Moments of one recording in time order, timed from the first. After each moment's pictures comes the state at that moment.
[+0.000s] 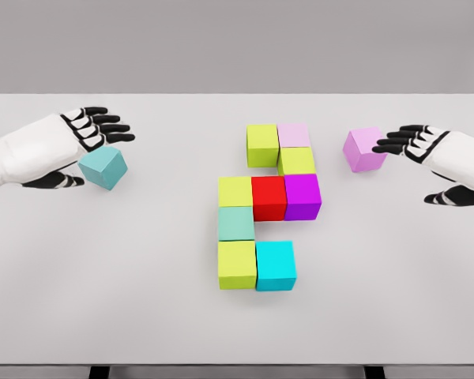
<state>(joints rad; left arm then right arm) -0.33 1.00 -0.39 -1.70 -0.46 -0.61 -0.11 -0.08 -0.88 -0.04 -1.76 0.25 -0.61 0.55</state>
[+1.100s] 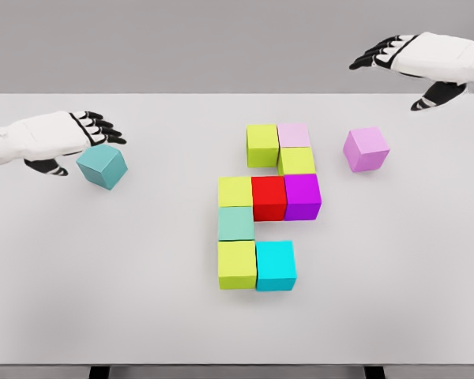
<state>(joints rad) -0.89 1.00 -1.03 -1.32 -0.50 -0.61 -0.14 -0.94 -0.83 0.62 -1.28 0.30 -0.61 0.61</state>
